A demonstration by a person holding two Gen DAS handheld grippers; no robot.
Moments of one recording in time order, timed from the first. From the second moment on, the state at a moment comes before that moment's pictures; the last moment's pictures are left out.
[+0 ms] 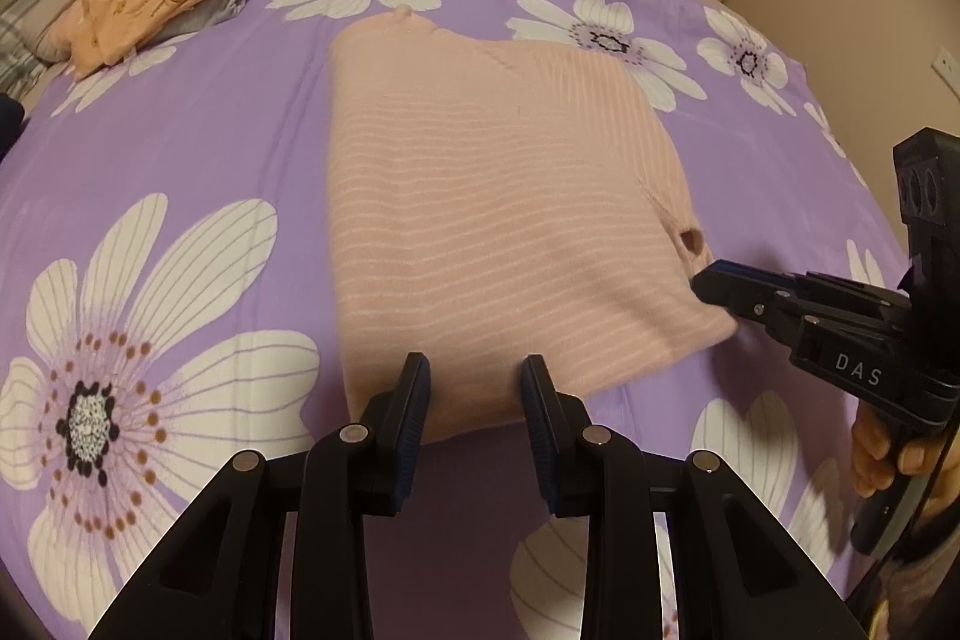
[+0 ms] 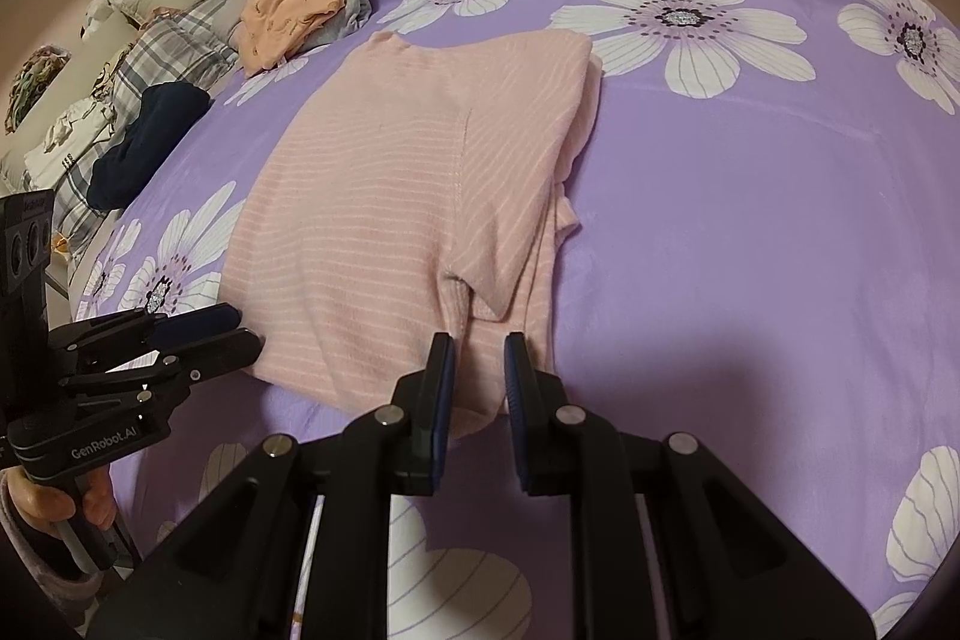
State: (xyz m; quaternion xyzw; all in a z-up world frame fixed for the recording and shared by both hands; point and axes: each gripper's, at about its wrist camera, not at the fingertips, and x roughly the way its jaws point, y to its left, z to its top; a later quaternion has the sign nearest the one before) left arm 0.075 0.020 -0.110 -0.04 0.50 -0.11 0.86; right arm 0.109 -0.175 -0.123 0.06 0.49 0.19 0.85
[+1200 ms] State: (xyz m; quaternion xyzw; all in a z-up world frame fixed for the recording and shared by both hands) left arm 0.066 0.022 -0.110 -0.04 0.50 -0.11 0.86; right arm 0.105 -0.177 -0.123 0.05 0.49 0.19 0.85
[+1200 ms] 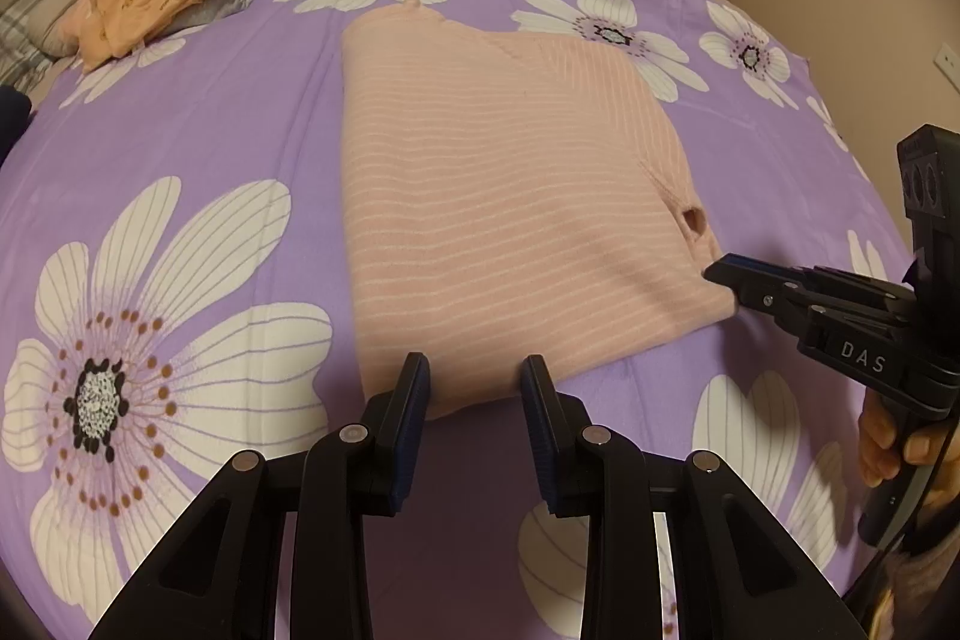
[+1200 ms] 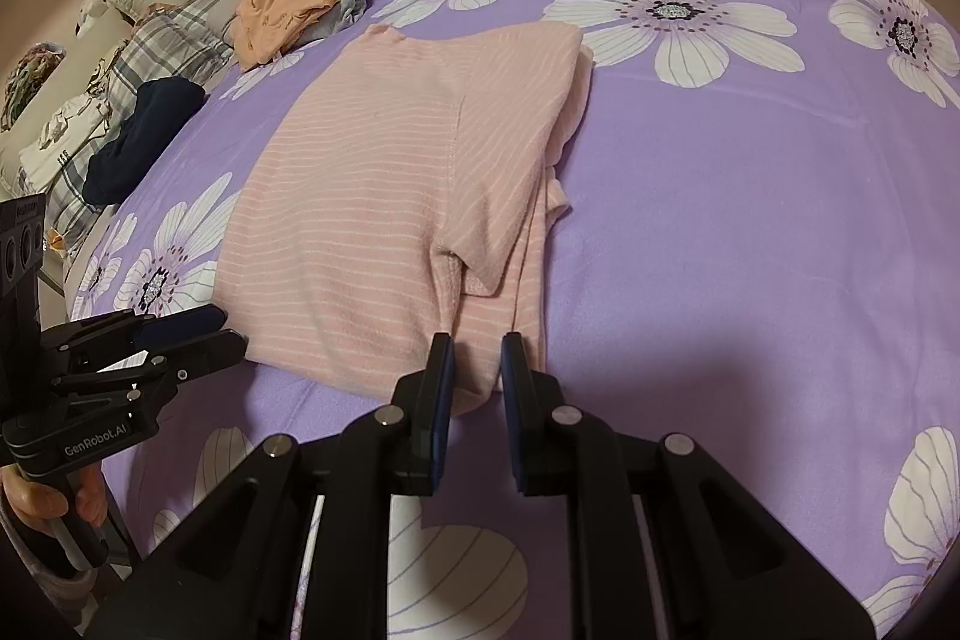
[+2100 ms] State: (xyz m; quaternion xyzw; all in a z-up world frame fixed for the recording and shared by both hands) left arm 0.062 0.024 -0.113 -0.04 0.50 -0.11 0.86; right arm 0.105 -0.178 -0.123 0.05 0.49 0.19 0.85
